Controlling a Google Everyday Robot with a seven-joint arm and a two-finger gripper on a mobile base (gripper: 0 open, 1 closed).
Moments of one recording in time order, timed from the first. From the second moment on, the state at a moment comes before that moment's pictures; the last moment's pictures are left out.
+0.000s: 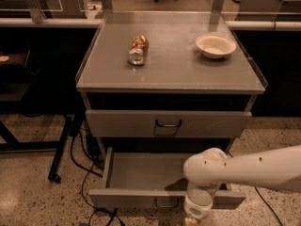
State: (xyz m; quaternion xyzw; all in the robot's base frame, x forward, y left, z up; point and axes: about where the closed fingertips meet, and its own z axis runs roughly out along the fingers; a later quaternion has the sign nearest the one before) arm 0.327 -0.145 0.466 0.53 -0.83 -0.11 0.11
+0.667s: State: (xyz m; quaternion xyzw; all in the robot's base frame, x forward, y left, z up) arm 0.376 -0.158 0.417 0.48 -0.87 -0.09 0.12
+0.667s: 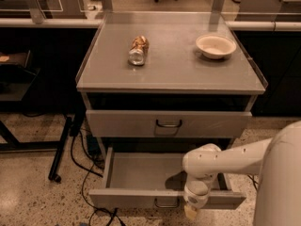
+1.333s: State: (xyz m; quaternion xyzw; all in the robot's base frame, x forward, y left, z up) arm 0.428 -0.176 0.424 0.43 -0.90 -0.05 0.09
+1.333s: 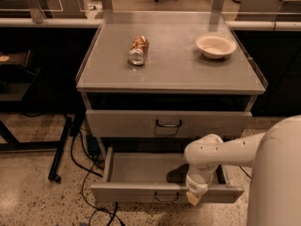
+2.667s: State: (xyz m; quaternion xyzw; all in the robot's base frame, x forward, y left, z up) arm 0.445 -0.183 0.415 0.39 -0.92 -0.04 0.07
